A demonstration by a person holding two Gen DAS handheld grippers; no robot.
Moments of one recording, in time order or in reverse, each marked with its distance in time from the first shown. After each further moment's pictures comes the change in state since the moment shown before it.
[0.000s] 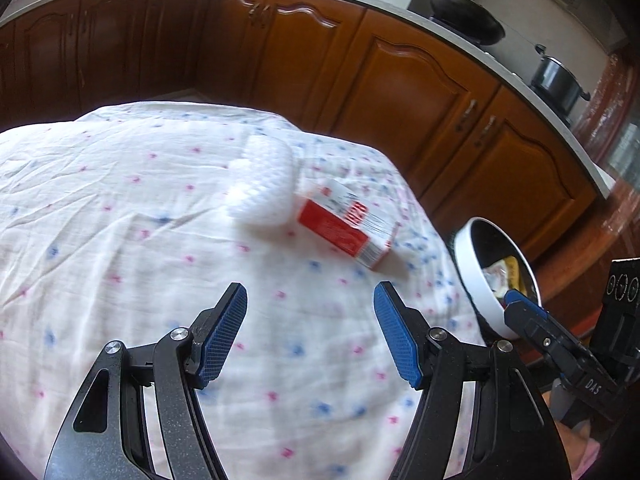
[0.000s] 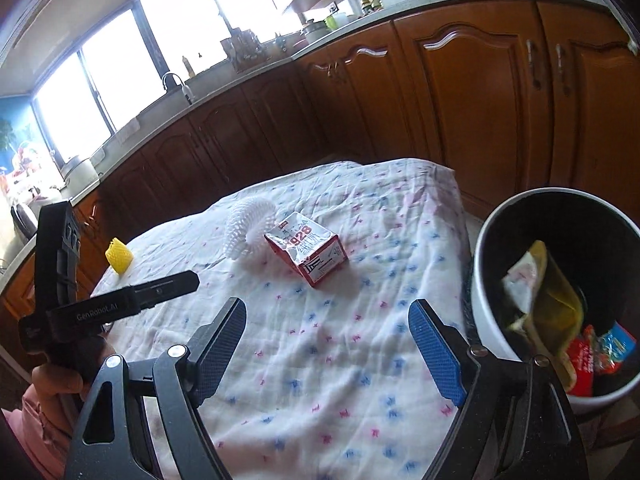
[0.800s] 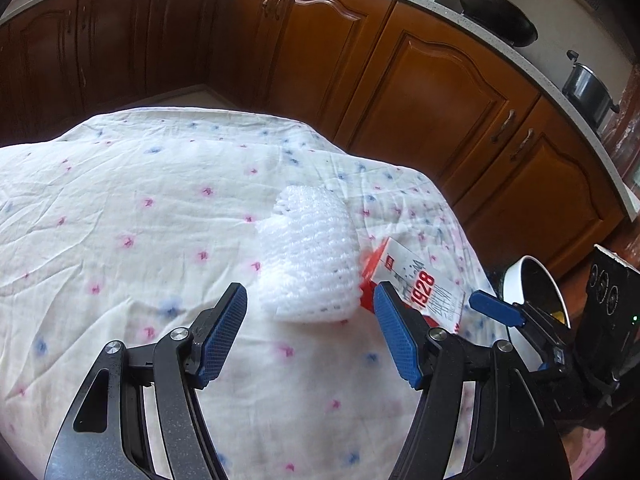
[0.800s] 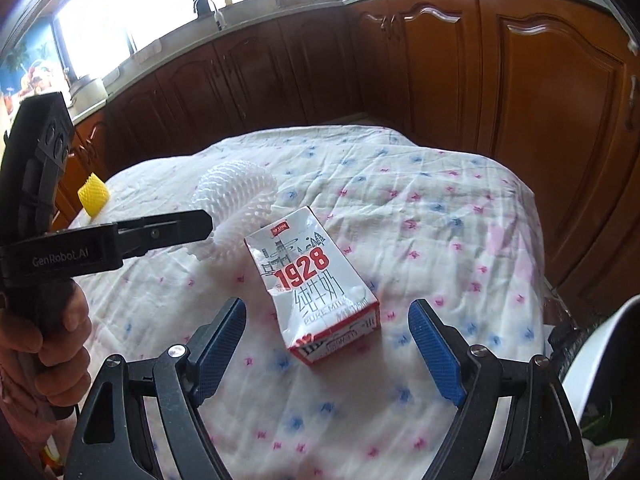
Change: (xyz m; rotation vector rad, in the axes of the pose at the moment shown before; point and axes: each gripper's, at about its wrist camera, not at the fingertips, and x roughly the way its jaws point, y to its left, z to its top) left arm 0.068 0.032 0.063 -0.005 0.037 0.032; right arm 0.118 0.021 0.041 -0.225 0.194 0.018
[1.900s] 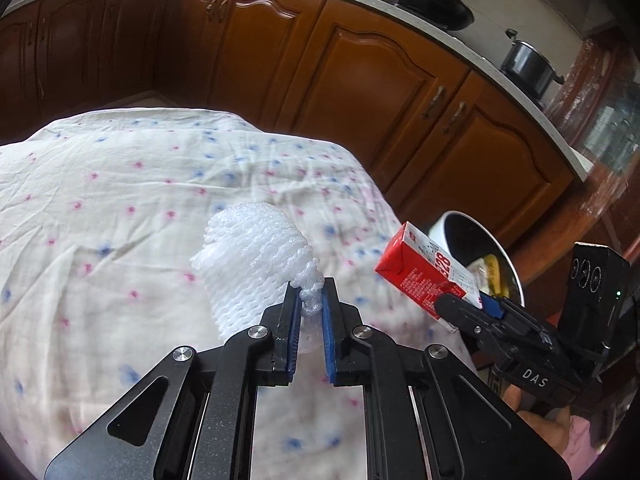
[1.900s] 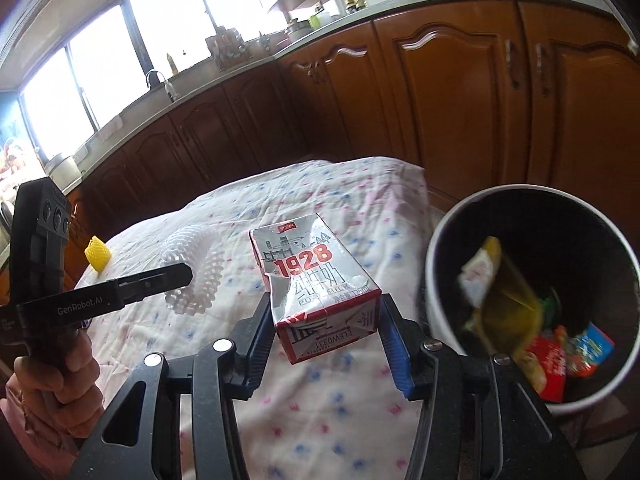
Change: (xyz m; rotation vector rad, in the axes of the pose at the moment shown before) left arm -0.044 -0.056 -0.053 0.094 0.001 -0.169; right arm -0.121 -0.033 -0.079 0.247 -0.197 -0.100
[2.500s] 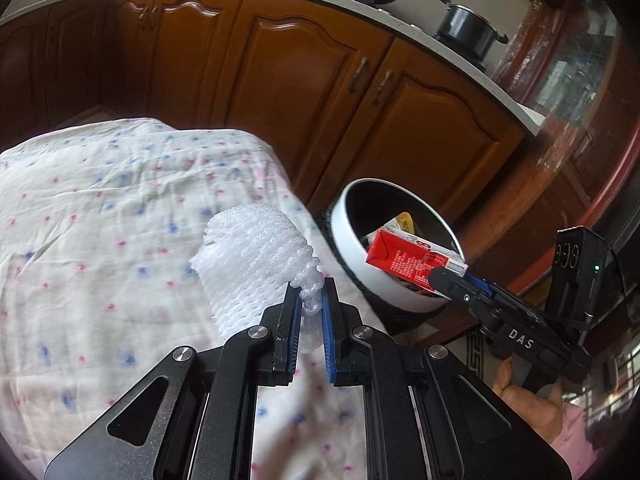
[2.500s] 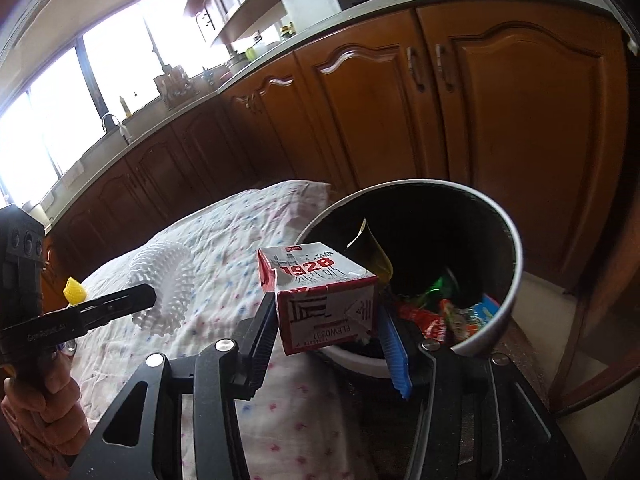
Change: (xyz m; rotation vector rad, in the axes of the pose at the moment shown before) left arm 0.002 -0.095 -0.015 0.127 0.032 -0.117; right arm -0.066 -0.073 -0.016 0.140 -0.084 -0.127
